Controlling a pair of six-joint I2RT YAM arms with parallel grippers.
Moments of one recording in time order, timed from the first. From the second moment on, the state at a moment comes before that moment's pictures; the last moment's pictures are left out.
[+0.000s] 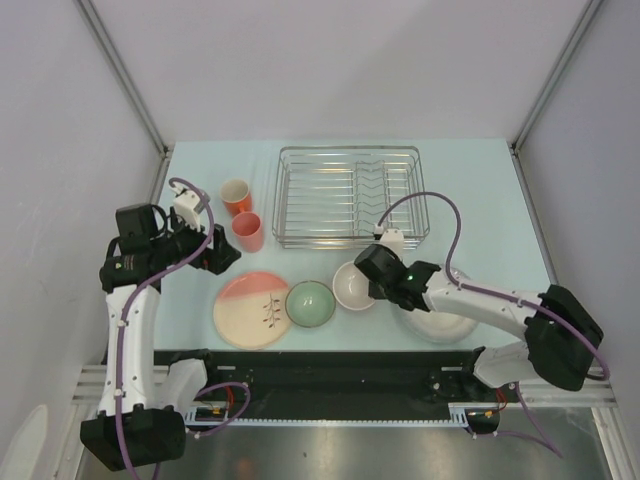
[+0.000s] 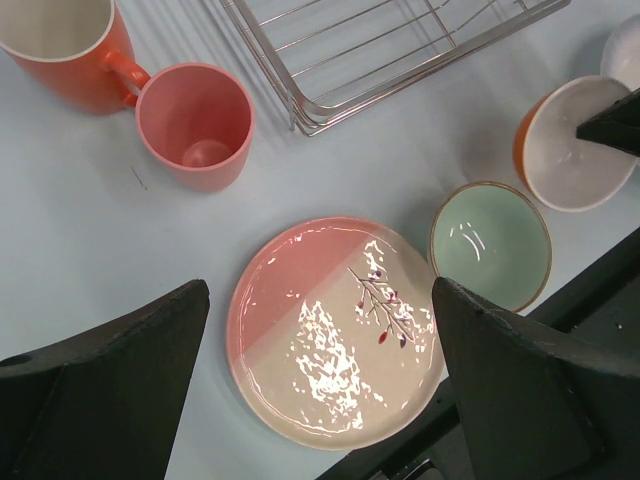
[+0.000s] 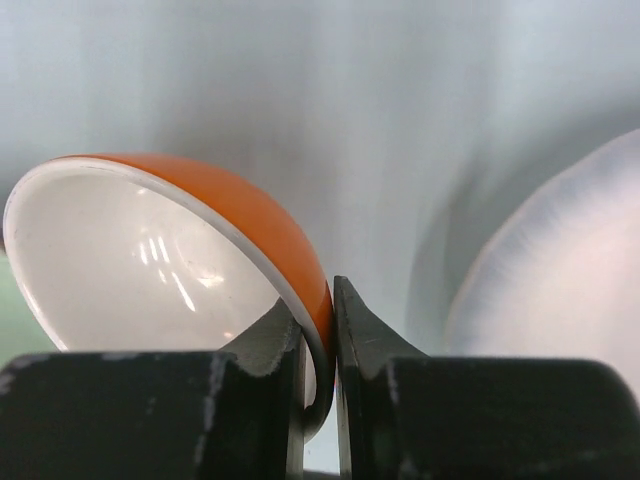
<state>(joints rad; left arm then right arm) 0.19 0.91 1.01 -0.84 0.71 0.32 0.90 1.39 0.80 -0.42 0.41 0.77</state>
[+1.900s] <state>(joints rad) 0.19 0.94 1.00 -0.85 0.68 0.34 0.54 2.40 2.03 -0.56 1.35 0.08</state>
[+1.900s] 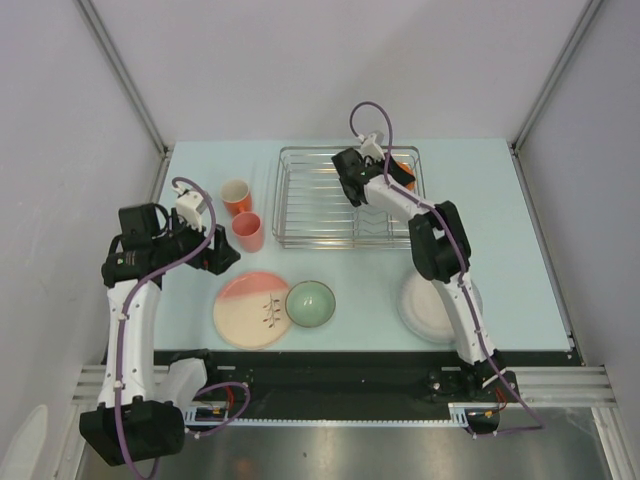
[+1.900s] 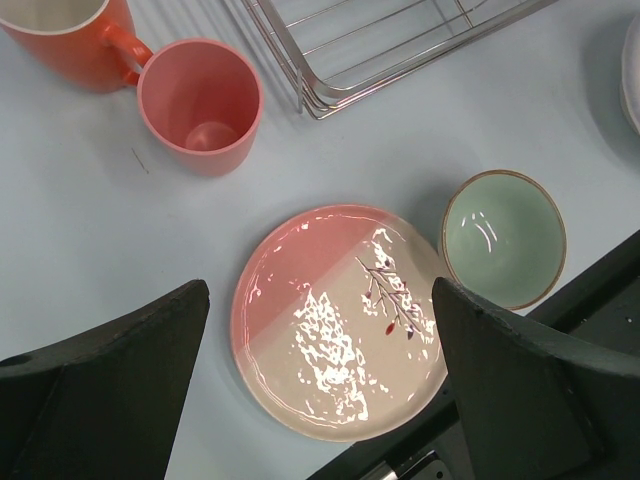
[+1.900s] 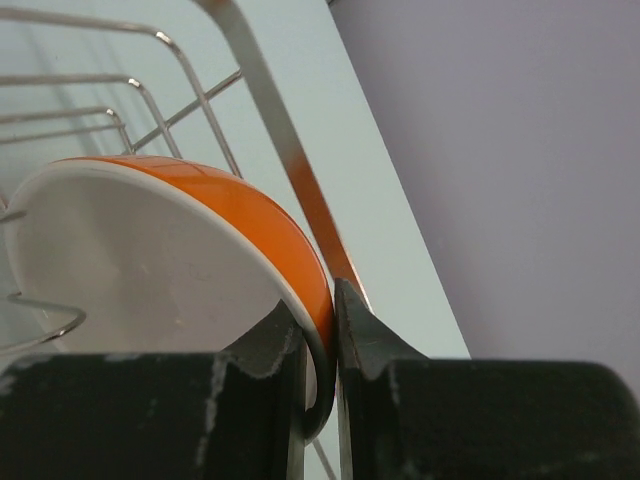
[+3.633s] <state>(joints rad) 0.19 0.88 0.99 -0.85 0.68 0.34 1.08 1.62 1.26 -0.73 0.25 0.66</state>
